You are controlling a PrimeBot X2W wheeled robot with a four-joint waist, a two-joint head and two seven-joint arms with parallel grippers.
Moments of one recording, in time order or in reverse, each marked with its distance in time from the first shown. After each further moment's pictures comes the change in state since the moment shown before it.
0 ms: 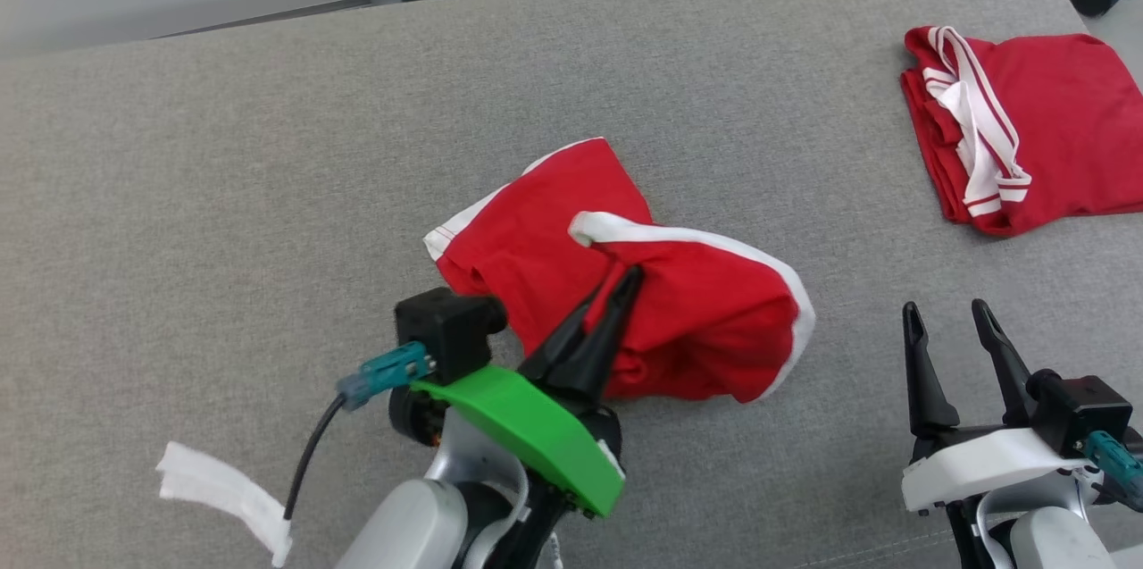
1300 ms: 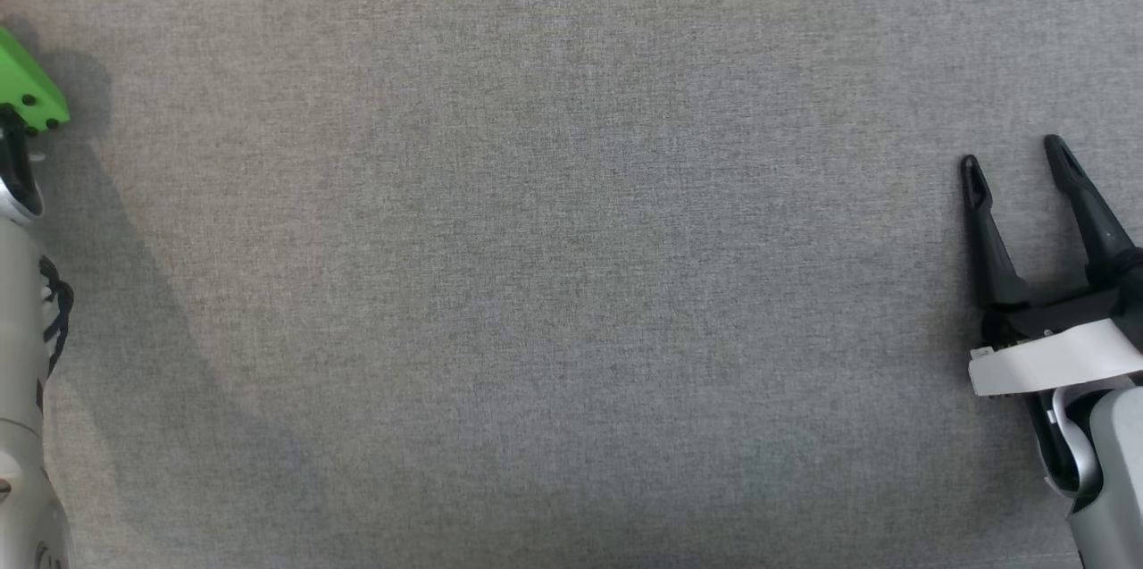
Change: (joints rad) left arm -0.847 0.295 0.577 1.247 0.373 0.019 -0.198; right arm -0.149 -0.218 0.063 -0.126 -0.015 0.001 -0.010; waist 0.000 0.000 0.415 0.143
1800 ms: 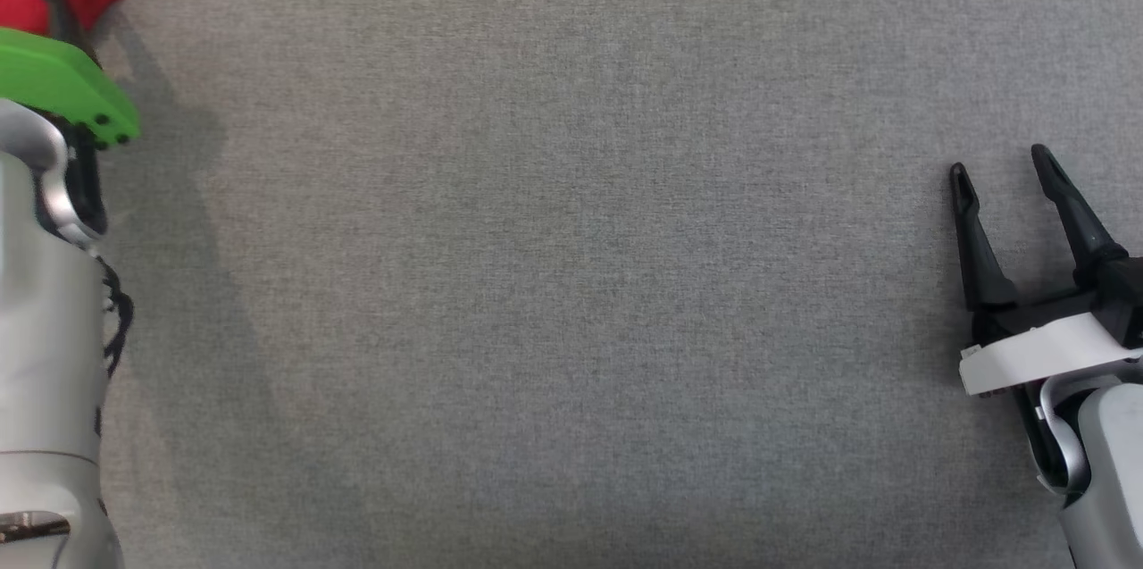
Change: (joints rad) left arm 0.143 -0.075 0.016 -0.235 -0.022 -0.012 -0.025; right arm -0.031 0.030 -0.007 0.052 -0.032 0.000 0.012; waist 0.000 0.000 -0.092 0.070
